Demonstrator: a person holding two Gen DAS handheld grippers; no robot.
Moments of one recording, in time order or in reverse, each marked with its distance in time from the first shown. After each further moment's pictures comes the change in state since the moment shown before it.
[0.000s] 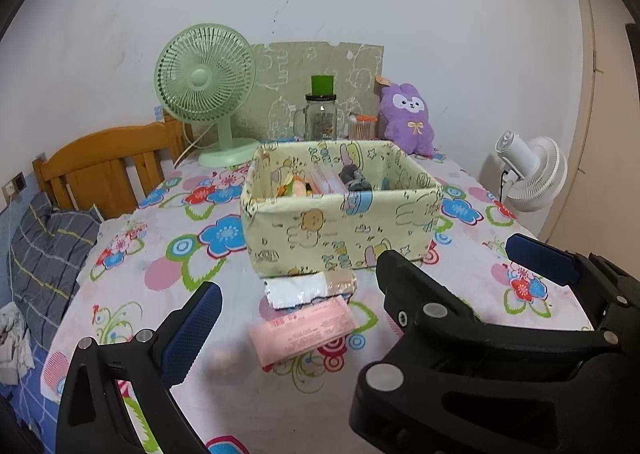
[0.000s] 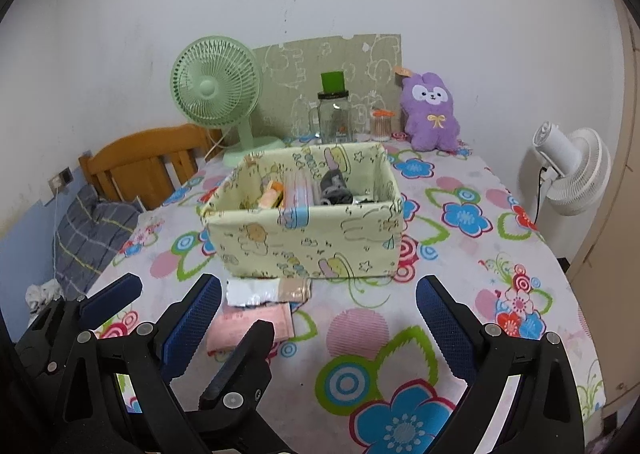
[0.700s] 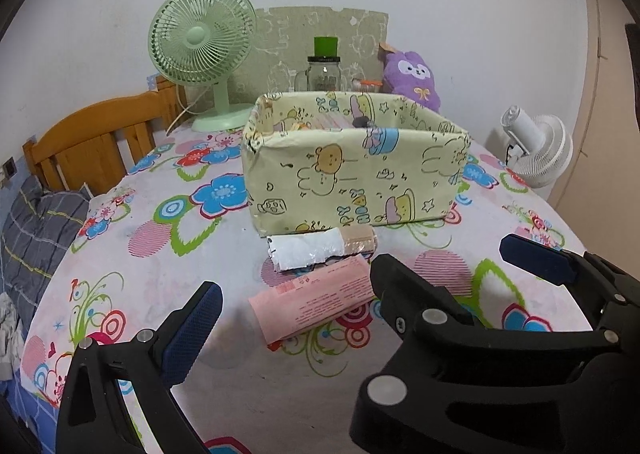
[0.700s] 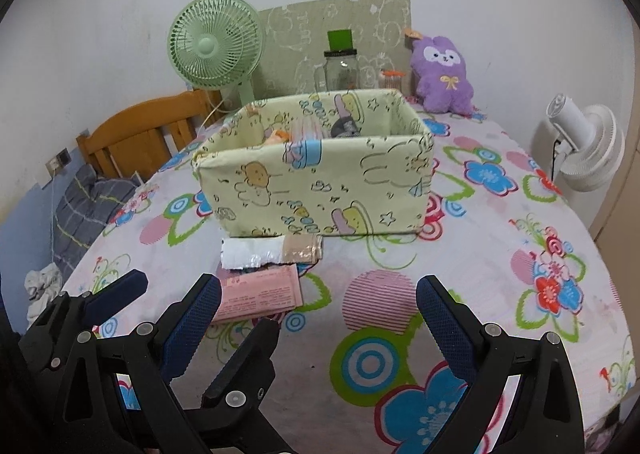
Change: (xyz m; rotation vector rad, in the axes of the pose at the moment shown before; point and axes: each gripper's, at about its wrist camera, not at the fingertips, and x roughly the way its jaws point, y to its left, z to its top) left arm 0.036 0.017 -0.028 0.007 0.084 -0.020; right arm 0.042 0.007 -0.028 0.016 0.090 0.028
